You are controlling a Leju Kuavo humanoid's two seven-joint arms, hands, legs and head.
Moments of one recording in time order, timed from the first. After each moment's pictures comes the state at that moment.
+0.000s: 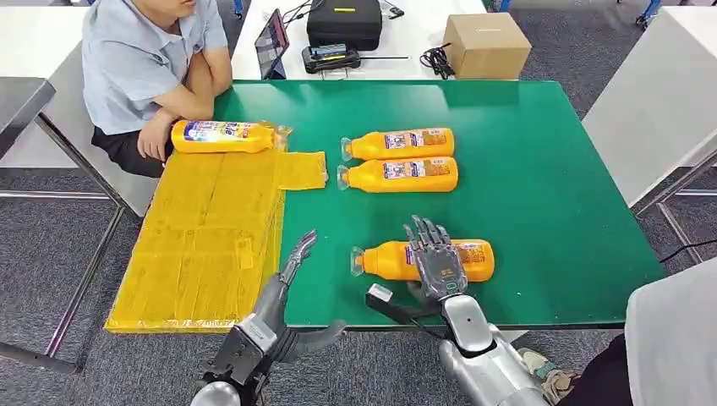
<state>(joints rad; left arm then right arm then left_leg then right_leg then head) 0.01 -0.10 -0.55 -1.55 -0.21 0.27 -0.29 -0.29 -0.04 0.50 -0.90 1.32 -0.49 0.01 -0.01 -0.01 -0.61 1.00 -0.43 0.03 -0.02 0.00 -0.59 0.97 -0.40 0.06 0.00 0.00</state>
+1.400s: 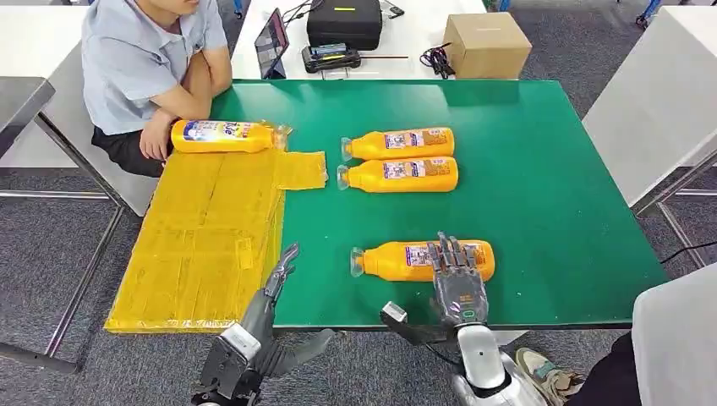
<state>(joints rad) 0.11 -0.10 -0.50 -1.61 -0.20 0.29 -0.26 -0.09 -0.11 0.46 -1.15 1.50 -0.44 0.22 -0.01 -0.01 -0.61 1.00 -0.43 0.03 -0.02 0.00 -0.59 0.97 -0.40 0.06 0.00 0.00</state>
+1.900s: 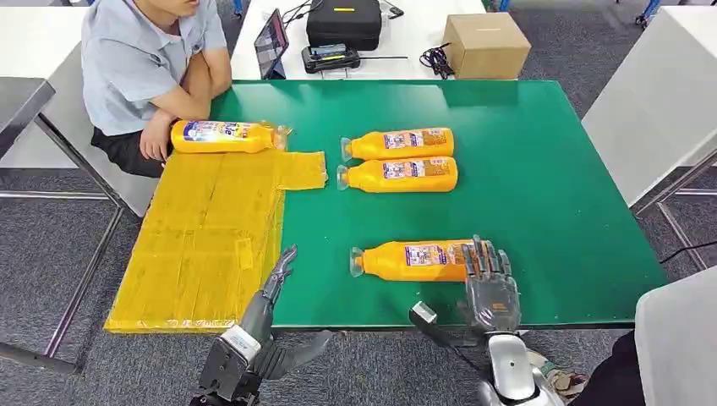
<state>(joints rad) 0.12 -0.09 -0.50 -1.61 -0.20 0.30 -0.25 -0.04 -0.13 0.32 -1.16 1.47 -0.58 0.14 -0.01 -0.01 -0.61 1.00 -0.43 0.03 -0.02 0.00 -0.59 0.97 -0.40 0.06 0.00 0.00</state>
